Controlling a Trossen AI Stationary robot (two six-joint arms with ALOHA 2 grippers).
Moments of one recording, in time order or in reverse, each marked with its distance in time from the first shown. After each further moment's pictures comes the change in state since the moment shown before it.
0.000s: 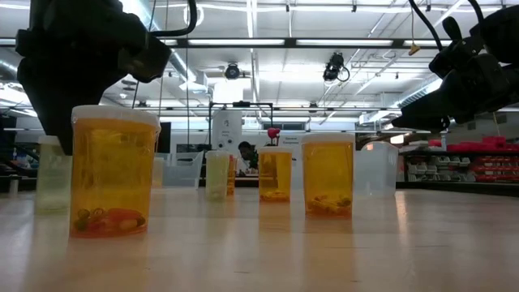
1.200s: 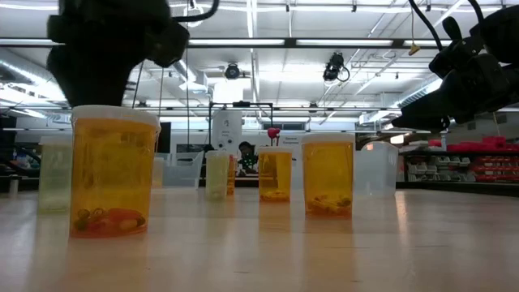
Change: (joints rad) left arm 0.029 0.002 0.077 -0.050 -0.031 0.069; right arm 0.000 0.000 0.000 0.000 0.000 0.000
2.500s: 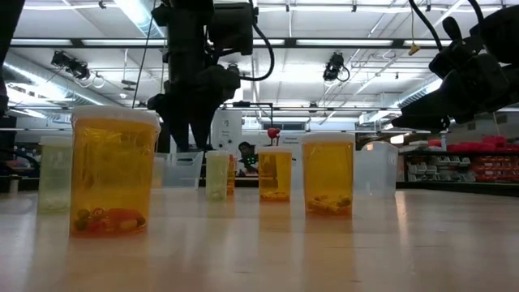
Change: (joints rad) left arm 0.511 0.000 0.001 0.076 0.038 0.501; right arm 0.000 0.000 0.000 0.000 0.000 0.000
